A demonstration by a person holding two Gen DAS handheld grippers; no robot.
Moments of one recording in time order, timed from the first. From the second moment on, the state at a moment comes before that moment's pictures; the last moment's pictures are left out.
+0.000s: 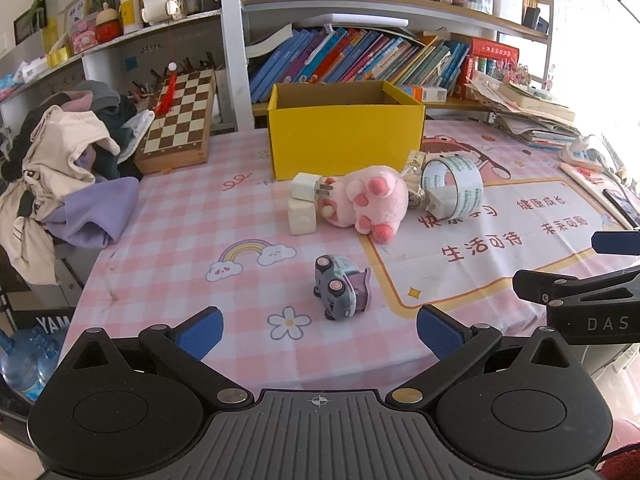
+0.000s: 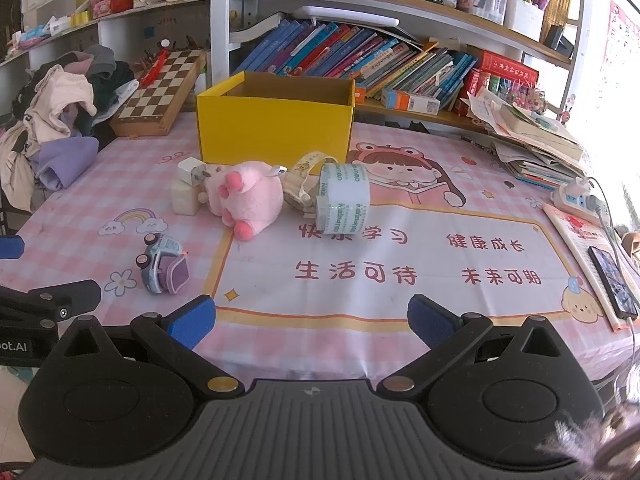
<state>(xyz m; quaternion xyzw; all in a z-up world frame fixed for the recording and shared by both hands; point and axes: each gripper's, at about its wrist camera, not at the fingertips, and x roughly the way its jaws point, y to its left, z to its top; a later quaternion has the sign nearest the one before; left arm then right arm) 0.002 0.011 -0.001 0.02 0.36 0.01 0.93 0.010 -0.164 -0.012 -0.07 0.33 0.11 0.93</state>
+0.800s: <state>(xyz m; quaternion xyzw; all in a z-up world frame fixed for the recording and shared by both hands) 0.004 0.009 0.001 0.02 0.36 0.00 0.93 0.012 -0.161 -0.011 -0.07 0.34 0.11 0.93</state>
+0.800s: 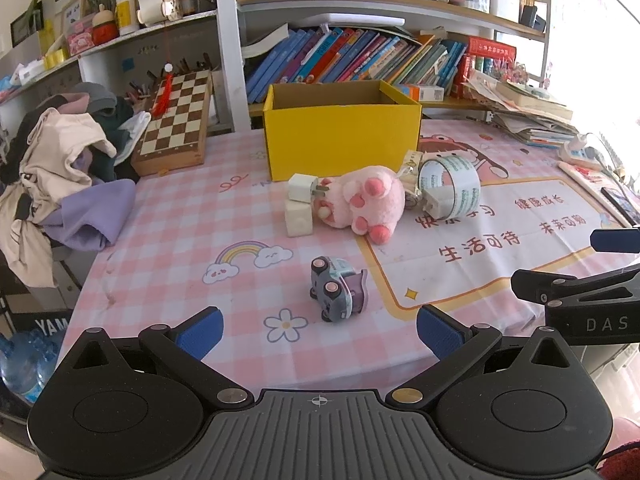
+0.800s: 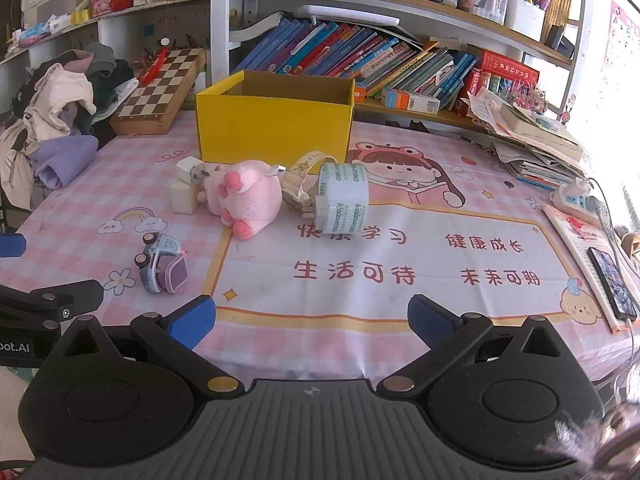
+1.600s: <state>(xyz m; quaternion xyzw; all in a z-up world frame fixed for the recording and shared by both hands) 0.005 0.020 -0.001 0.00 0.36 -0.03 0.93 0.014 -0.151 -0.007 -0.06 0.33 0.12 0.93</state>
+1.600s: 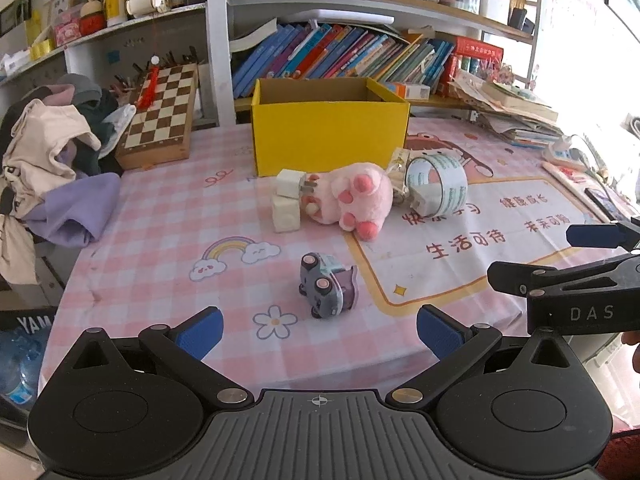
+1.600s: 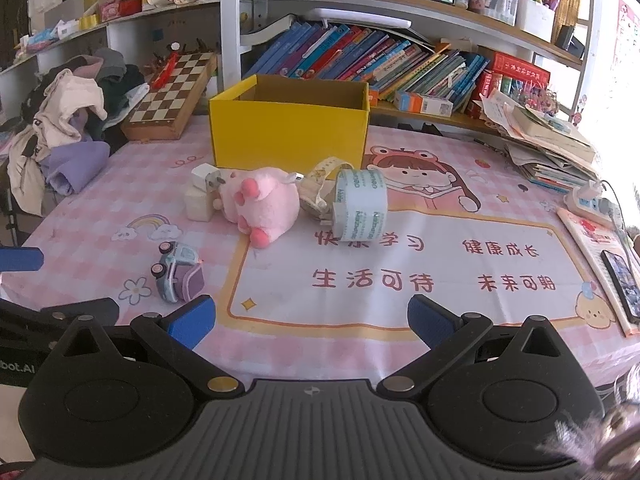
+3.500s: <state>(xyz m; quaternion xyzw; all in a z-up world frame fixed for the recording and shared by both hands) 0.061 0.013 -0.017 0.01 0.40 0.00 0.92 0.094 -0.153 -0.014 -0.07 0.36 0.14 0.92</state>
